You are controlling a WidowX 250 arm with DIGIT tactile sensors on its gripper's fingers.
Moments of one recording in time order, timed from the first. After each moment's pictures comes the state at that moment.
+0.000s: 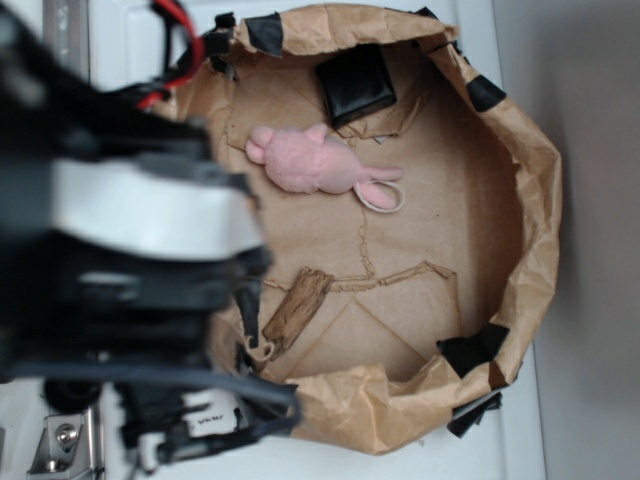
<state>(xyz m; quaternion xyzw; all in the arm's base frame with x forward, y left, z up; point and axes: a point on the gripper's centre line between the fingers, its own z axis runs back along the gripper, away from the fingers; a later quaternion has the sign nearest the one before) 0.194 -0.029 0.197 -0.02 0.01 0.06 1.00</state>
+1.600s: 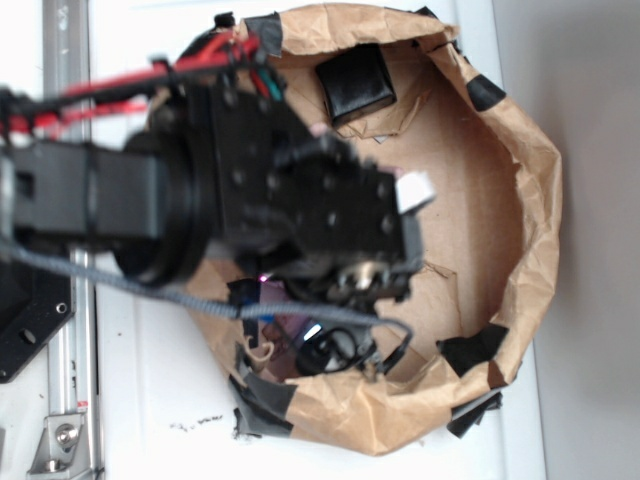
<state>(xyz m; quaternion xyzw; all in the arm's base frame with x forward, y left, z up) 0.231 -0.049 0.044 -0.04 0.08 0.26 0.96</state>
